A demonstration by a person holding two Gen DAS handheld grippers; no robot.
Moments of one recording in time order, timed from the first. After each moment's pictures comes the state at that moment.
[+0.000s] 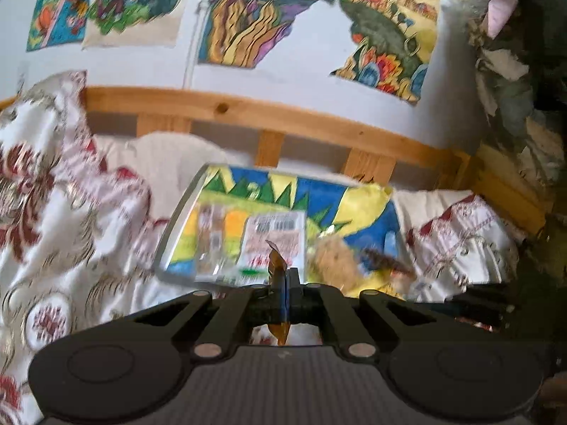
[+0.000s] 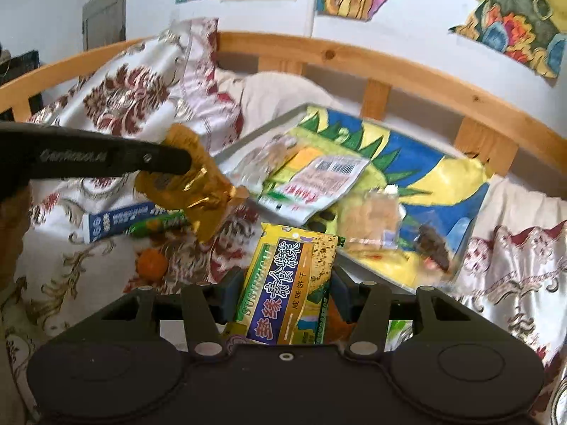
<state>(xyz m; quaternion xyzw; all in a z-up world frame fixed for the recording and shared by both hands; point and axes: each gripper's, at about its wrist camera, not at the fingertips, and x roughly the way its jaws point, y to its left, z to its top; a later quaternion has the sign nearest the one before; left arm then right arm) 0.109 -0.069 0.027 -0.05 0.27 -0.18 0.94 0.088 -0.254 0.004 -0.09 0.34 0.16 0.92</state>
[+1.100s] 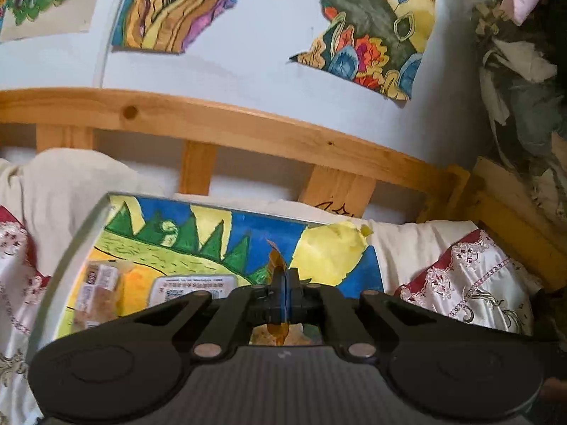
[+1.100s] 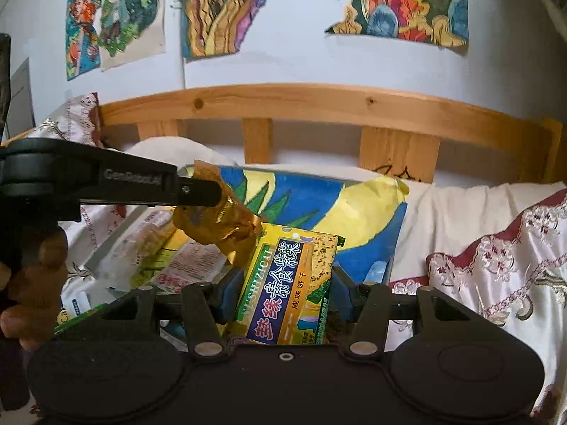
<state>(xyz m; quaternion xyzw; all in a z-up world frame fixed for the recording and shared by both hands) 0.248 -0.172 0.005 -0.07 0.27 -0.23 0.93 0.183 -0.335 -0.010 0.01 0.29 0.05 0.96</state>
